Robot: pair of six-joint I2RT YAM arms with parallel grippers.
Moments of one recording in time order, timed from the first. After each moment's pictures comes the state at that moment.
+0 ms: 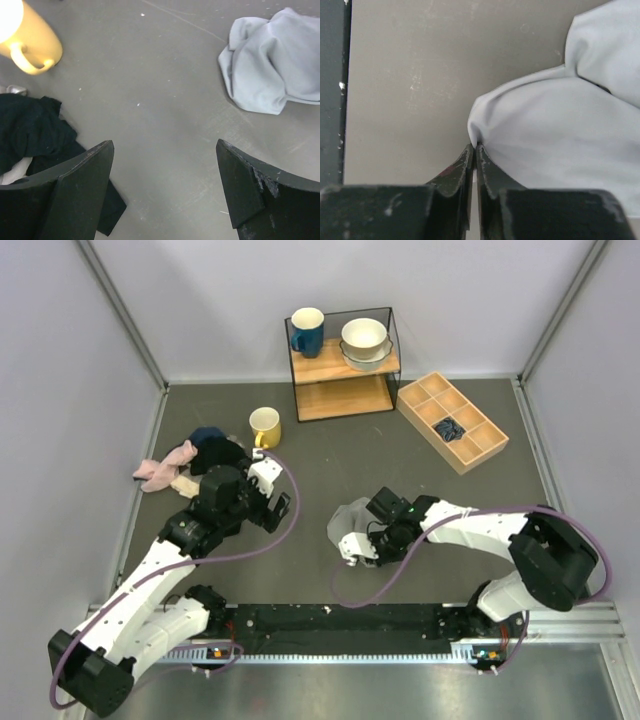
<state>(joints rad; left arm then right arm) -0.49 0.83 0.72 -0.42 0.13 0.20 0.85 1.45 0.76 -0.62 -0.37 -1.01</state>
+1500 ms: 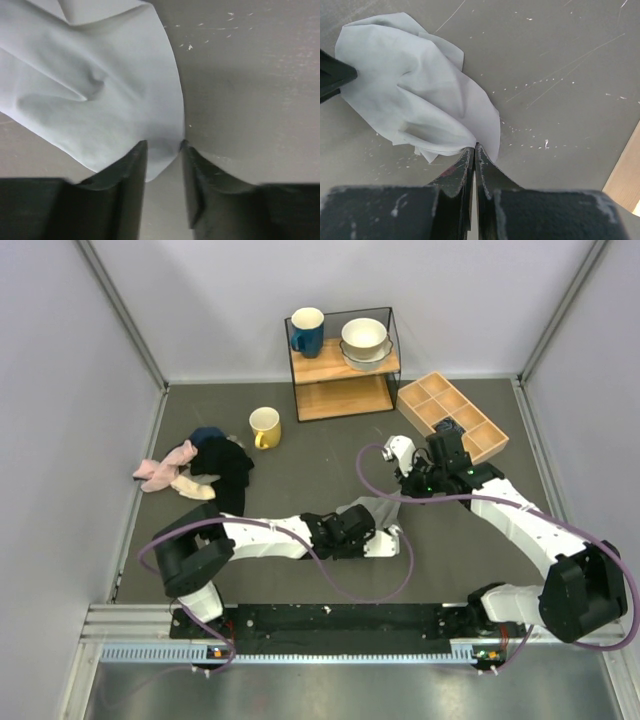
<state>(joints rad) -1.13 1.68 0.92 -0.21 -0.08 0.53 0.41 1.26 0.91 -0.51 -0.32 -0.51</state>
